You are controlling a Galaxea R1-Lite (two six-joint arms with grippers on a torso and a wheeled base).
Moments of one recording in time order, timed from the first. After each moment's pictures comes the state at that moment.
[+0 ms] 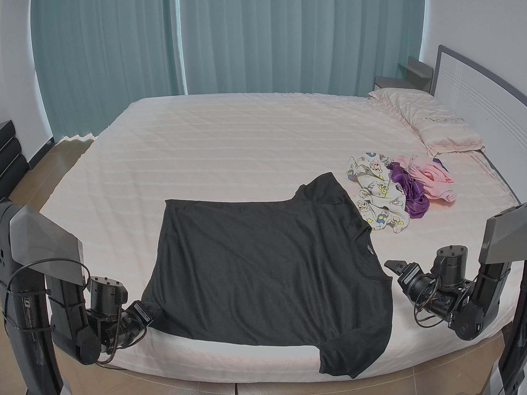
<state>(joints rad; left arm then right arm) -0.16 2.27 -0.14 -1.33 0.08 -0.91 0.25 2.17 -0.25 -1.39 -0.10 1.01</state>
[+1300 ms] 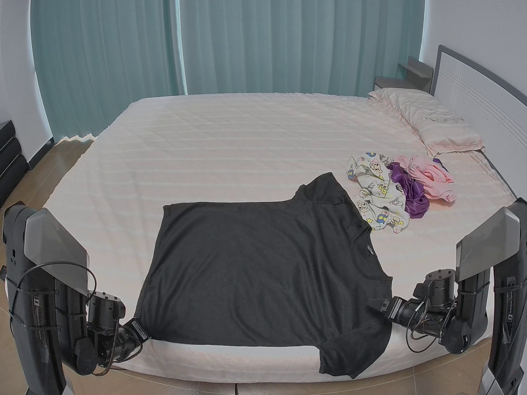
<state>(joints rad) -0.15 2.34 -0.02 -1.43 0.11 -0.83 0.24 2.39 -0.18 -1.55 0.08 0.67</state>
